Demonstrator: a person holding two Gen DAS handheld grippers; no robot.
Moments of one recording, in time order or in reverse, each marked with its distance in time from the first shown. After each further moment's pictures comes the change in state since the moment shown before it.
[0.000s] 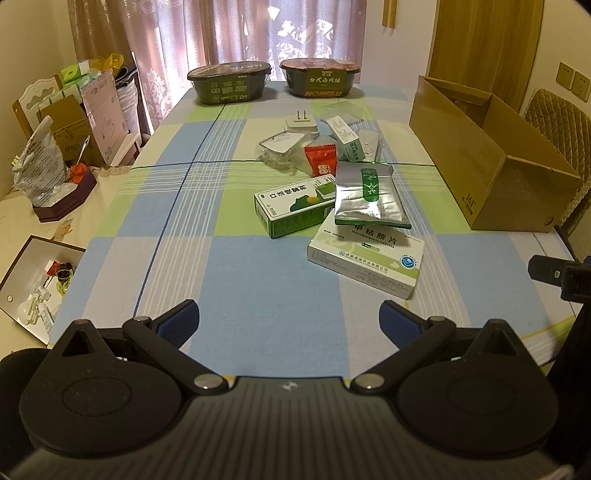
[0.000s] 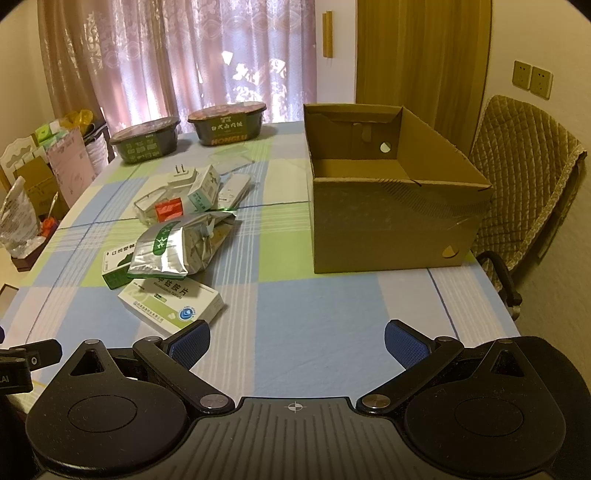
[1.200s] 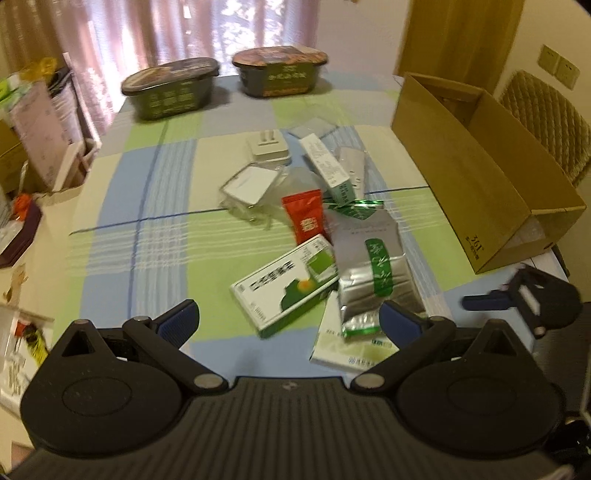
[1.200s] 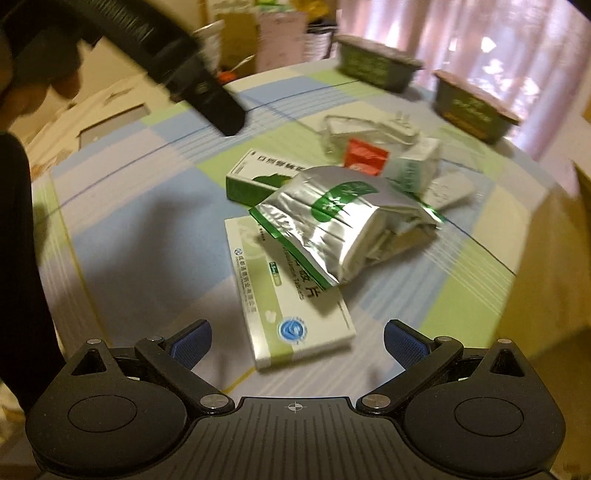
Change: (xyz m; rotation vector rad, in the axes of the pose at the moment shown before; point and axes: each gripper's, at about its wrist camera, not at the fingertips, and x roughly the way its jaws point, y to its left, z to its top) left arm 0.092 0.013 0.128 0.131 0.110 -0.158; right arm 0.136 0.080 0.031 -0.729 0.210 0.445
